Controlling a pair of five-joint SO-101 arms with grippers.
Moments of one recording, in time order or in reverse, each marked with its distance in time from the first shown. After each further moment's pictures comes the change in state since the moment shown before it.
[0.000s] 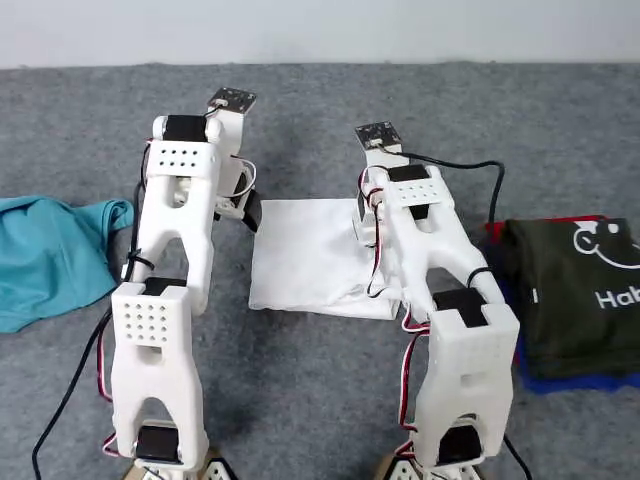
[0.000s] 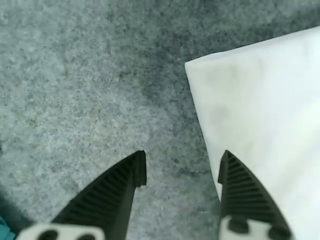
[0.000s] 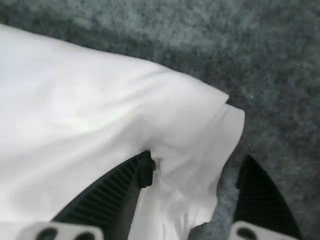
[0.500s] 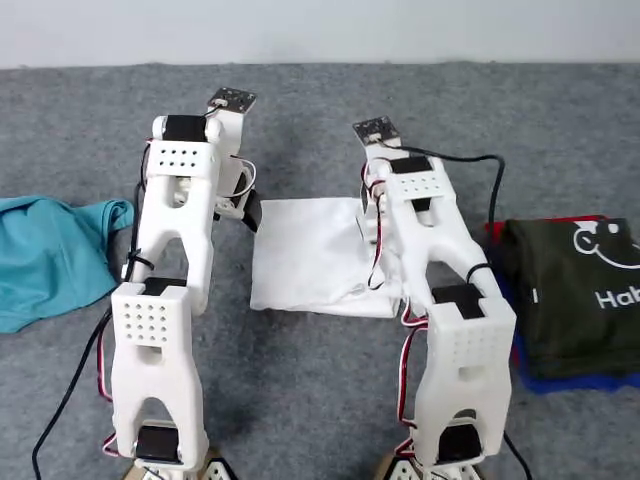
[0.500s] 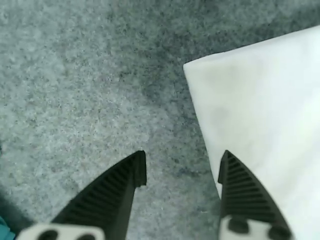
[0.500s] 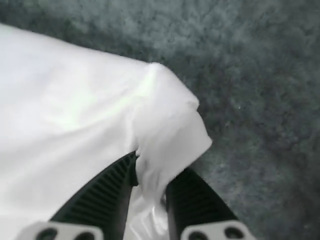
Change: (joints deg) left arm 0.0 0.0 0.0 0.0 0.0; right arm 0.5 1.1 -7.9 5.4 3.9
